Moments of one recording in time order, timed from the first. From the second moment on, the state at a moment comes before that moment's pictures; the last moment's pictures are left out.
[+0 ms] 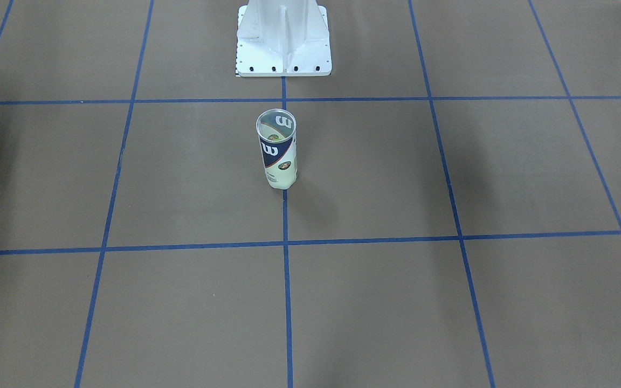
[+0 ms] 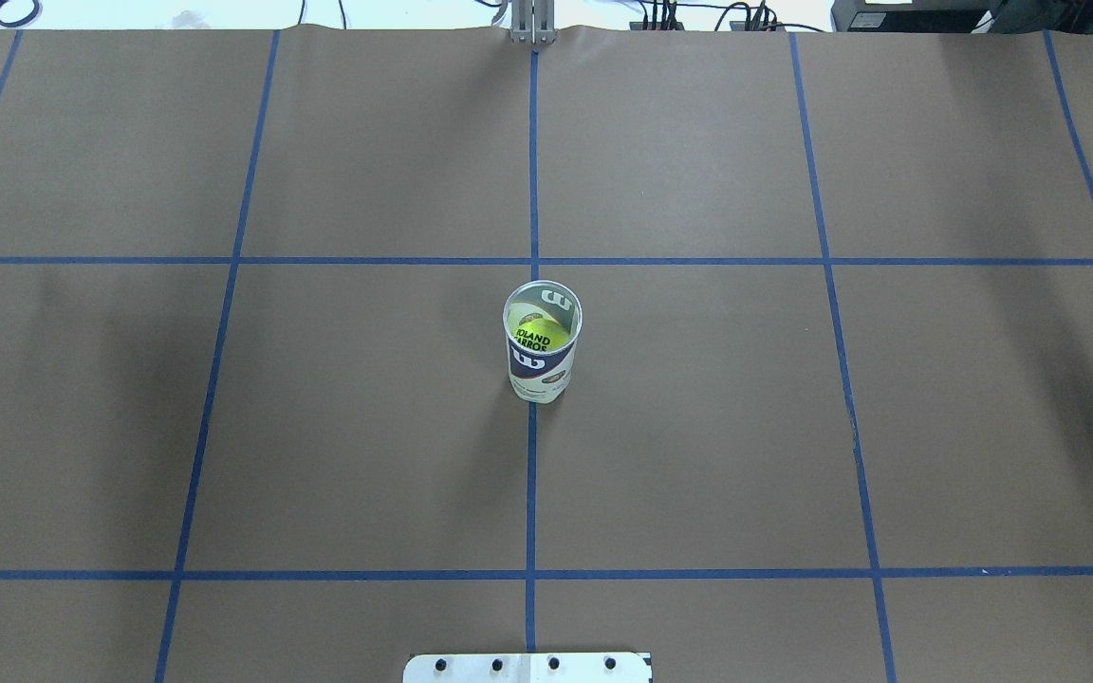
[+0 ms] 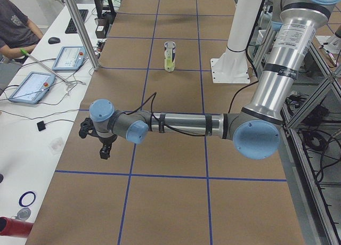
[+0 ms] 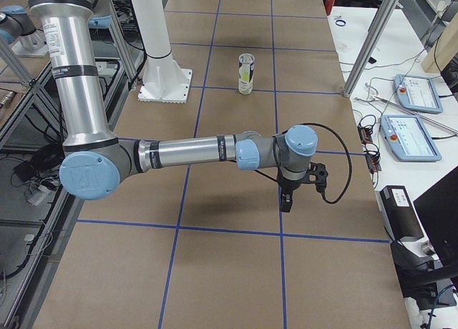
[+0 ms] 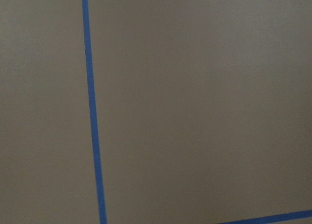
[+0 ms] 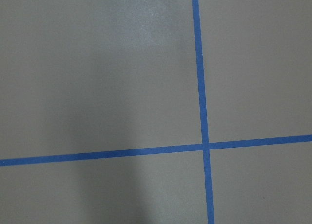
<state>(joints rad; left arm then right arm) -1.48 -1.87 -1.26 -1.90 -2.36 -0.20 1.47 -1.42 1.55 -1.56 2.31 0.26</state>
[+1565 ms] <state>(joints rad) -1.54 -1.49 -1.67 -1.66 -2.36 -0.20 1.47 -1.47 1.54 -1.56 2.31 0.18</state>
